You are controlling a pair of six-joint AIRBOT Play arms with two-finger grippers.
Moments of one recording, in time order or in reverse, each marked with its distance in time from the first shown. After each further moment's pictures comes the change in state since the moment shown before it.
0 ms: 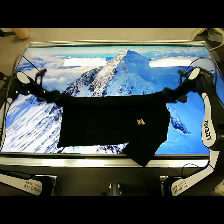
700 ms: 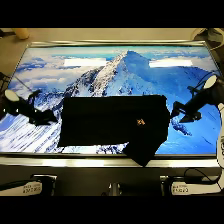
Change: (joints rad) left arm 0.109 0.307 -0.446 -0.045 -0.118 0.014; right arm -0.110 0.280 -0.310 -0.003 0.232 0.025
